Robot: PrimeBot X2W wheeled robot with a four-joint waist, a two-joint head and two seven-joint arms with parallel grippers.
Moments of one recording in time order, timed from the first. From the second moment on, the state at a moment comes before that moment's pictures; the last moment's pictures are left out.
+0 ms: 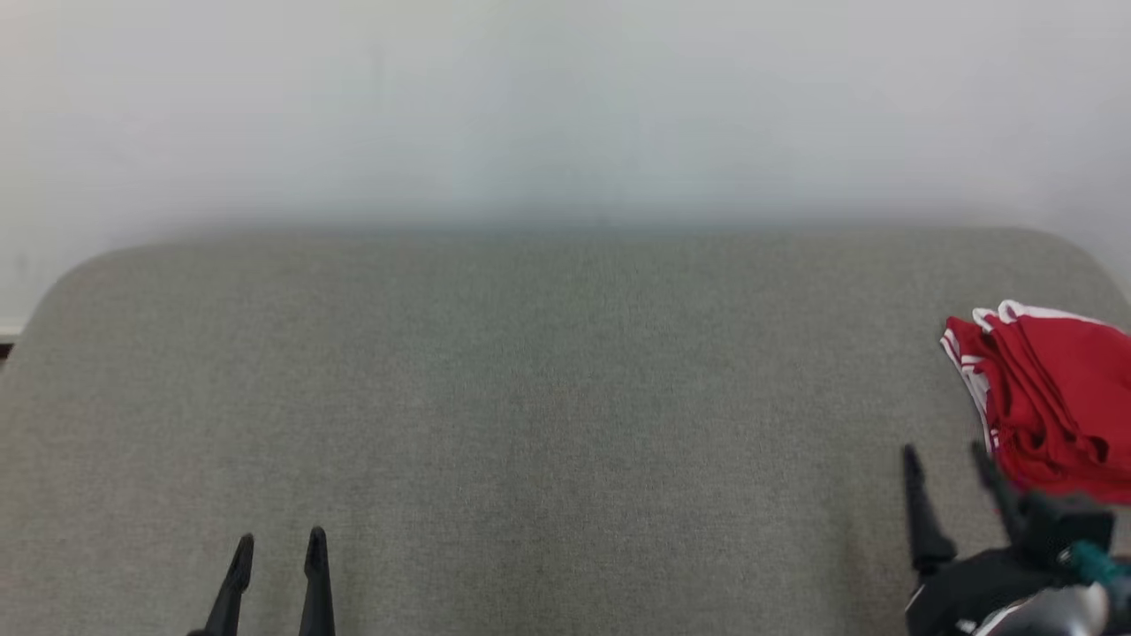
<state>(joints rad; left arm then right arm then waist) 0.07 0.08 0.00 0.11 -0.28 -0.13 -0.26 -0.06 -0.18 -0.10 0.18 0.14 0.13 -0.02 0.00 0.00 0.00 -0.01</state>
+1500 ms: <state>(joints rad) 0.10 0.05 0.05 0.22 -0.22 -0.11 -0.26 -0.05 -0.05 0.03 0.36 0.17 0.13 -0.17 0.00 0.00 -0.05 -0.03</state>
